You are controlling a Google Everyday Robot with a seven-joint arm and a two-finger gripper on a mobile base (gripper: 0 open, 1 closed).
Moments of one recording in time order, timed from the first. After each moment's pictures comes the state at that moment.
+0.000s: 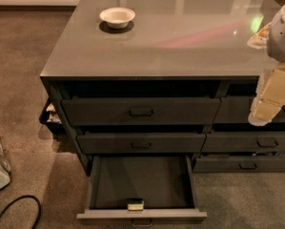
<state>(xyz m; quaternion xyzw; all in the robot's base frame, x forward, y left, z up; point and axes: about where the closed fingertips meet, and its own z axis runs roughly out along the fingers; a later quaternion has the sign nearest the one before) 0.438 -0.217 0.976 -0.60 0.78 -0.03 0.16</state>
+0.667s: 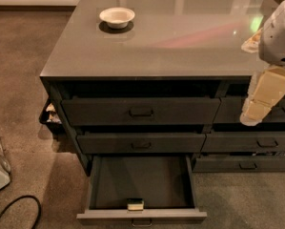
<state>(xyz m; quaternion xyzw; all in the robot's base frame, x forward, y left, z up) 0.446 -0.212 0.964 -0.60 0.79 -0.02 0.16</state>
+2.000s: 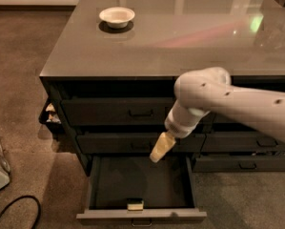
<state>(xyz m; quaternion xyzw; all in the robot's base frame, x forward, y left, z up) 0.523 -0.108 0.663 -0.42 0.90 0.06 0.09</state>
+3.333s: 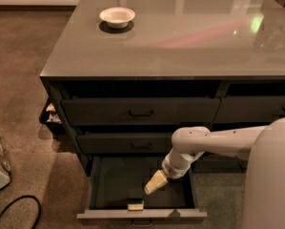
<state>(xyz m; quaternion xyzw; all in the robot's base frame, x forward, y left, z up) 0.479 -0.098 0.436 -0.26 0.95 0.16 -0.02</state>
